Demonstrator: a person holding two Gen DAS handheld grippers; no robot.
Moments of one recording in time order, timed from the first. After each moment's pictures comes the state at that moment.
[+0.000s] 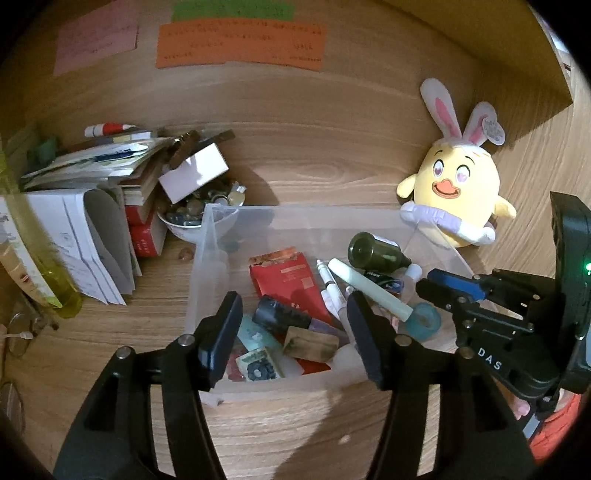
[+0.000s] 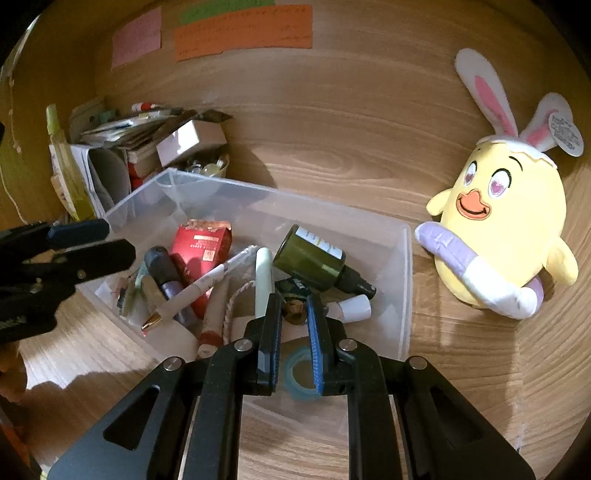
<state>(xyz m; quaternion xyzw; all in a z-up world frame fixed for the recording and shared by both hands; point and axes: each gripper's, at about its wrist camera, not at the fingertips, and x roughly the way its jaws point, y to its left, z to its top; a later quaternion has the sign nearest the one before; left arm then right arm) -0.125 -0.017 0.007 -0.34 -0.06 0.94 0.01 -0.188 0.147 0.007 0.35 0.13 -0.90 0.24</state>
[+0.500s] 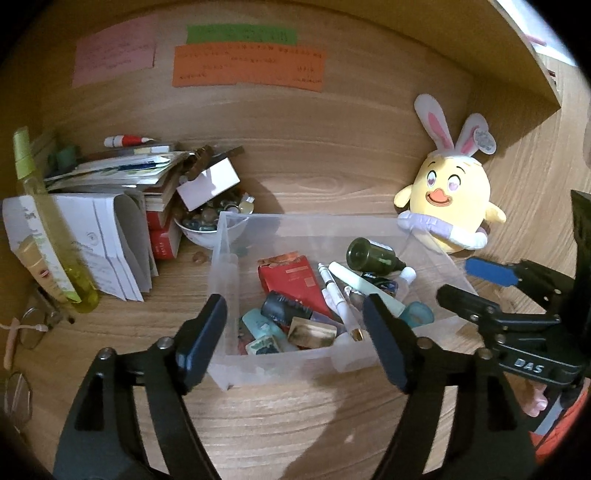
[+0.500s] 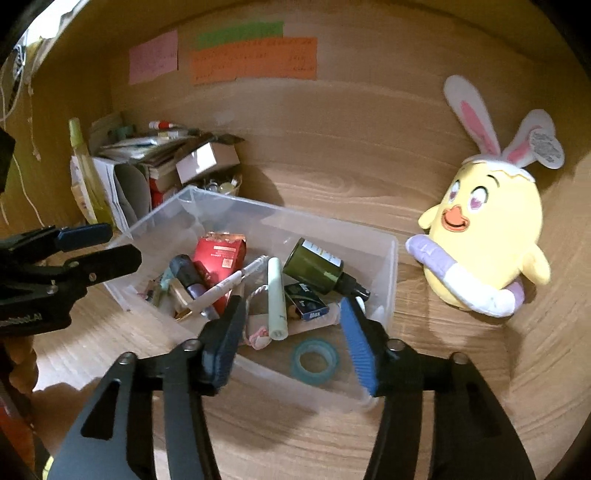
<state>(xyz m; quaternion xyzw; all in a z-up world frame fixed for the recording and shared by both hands) -0.095 -0.017 0.019 -0.32 -0.06 0.95 0.00 -0.155 0.166 0.035 0.31 0.11 -0.91 0.25</state>
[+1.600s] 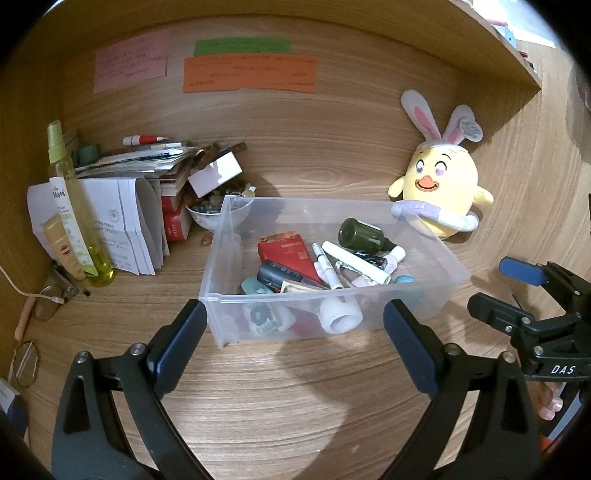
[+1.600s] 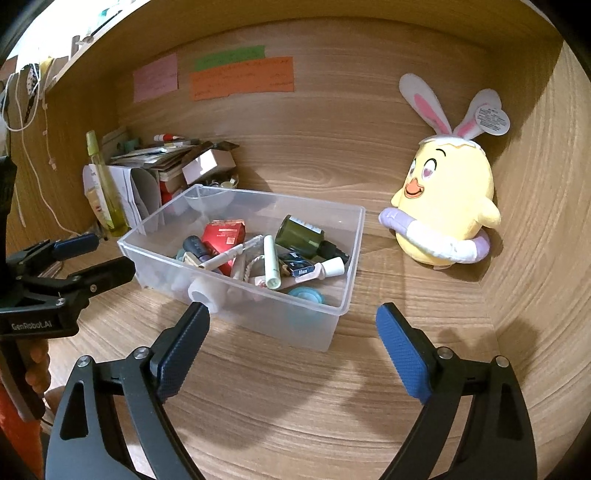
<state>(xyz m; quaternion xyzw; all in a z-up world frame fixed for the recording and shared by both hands) -0.052 0.007 0.014 -0.30 -0.05 0.95 -0.02 -0.106 0.209 0.034 0.31 0.08 -0.92 0.24</state>
